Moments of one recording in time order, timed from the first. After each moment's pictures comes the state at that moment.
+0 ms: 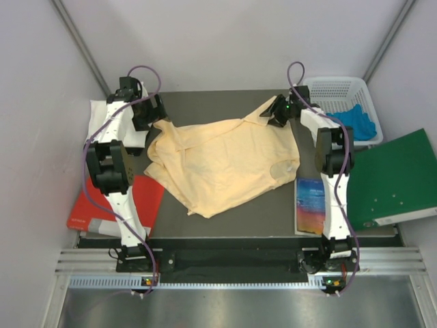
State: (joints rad) left arm 0.08 2.08 1.90 -0.79 0.26 -0.28; right arm 0.11 2.44 1.96 -0.28 -0.49 0.76
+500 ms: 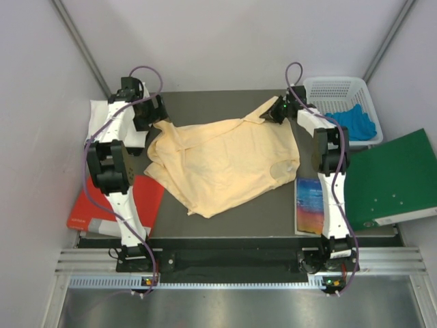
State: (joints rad) left arm 0.07 2.08 1.89 -0.79 0.25 -0.28; right arm 0.13 2.51 2.04 -0.24 -0.50 0.82
